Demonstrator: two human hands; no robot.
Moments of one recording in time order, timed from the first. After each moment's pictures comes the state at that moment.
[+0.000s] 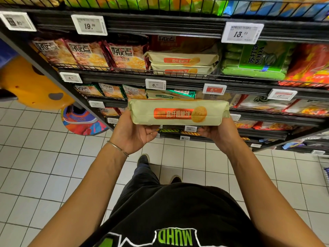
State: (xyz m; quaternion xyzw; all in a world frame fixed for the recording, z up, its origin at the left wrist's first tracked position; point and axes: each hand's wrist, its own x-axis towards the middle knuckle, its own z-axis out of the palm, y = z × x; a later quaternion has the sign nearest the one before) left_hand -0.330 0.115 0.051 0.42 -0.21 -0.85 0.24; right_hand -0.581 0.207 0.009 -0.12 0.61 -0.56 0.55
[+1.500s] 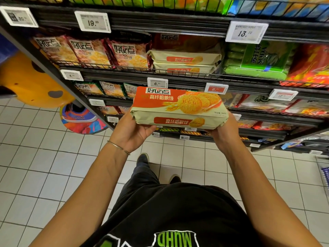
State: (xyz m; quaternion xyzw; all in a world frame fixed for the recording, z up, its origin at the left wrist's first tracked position) left_hand -0.324 0.115 0.048 0.40 -0.22 -0.83 0.31; right_hand -0.566 0.203 0.022 -0.10 0.63 -0.60 0.49
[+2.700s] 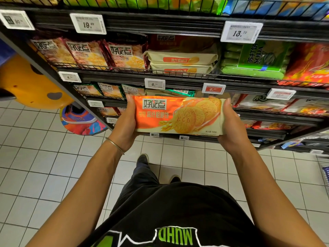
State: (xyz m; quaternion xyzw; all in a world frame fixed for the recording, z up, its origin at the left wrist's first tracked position) left_hand -0.334 0.113 0.050 0.52 -0.40 -0.69 0.29; right_hand -0.586 0.216 0.026 -0.11 0.62 -0.59 0.50
